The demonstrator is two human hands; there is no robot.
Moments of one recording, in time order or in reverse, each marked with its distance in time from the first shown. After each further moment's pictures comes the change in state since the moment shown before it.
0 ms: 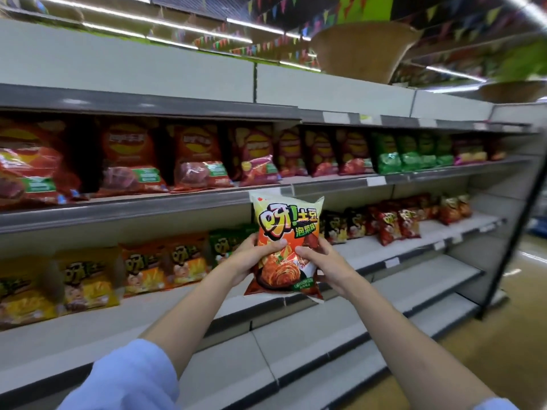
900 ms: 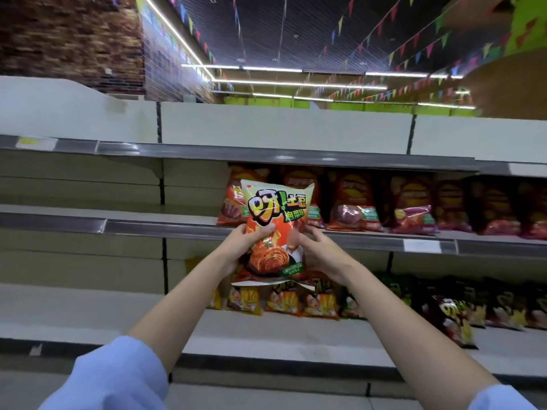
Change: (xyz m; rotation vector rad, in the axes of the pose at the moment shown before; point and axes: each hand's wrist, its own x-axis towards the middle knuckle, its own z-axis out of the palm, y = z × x) left_hand -0.193 0.085 -0.237 0.051 0.575 0.171; right_hand 0.024 -0.104 0.276 -0.055 -0.600 -0.179
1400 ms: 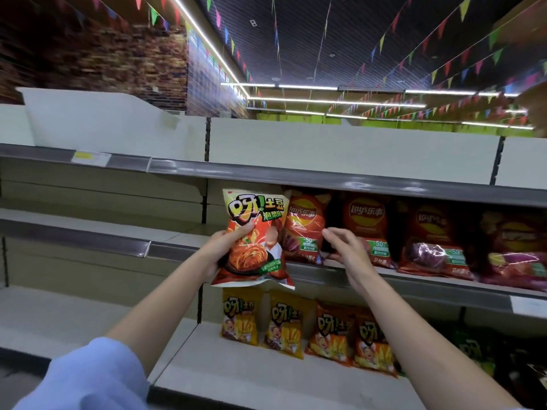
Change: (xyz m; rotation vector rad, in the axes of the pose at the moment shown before) left_hand 0.048 0.022 -0.164 -0.044 0.196 -0.076; right_hand 0.128 -0.019 0.061 0.069 0.280 -0.214
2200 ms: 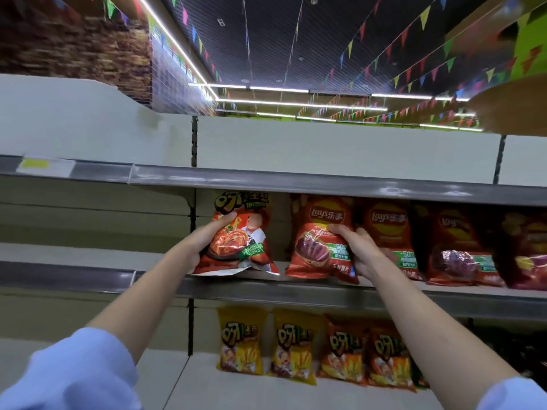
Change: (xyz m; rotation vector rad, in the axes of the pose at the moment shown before) left_hand 0.107 0.025 -0.077 0.052 -0.047 0.012; right_hand 0.082 0.000 0.042 0.151 0.121 0.241
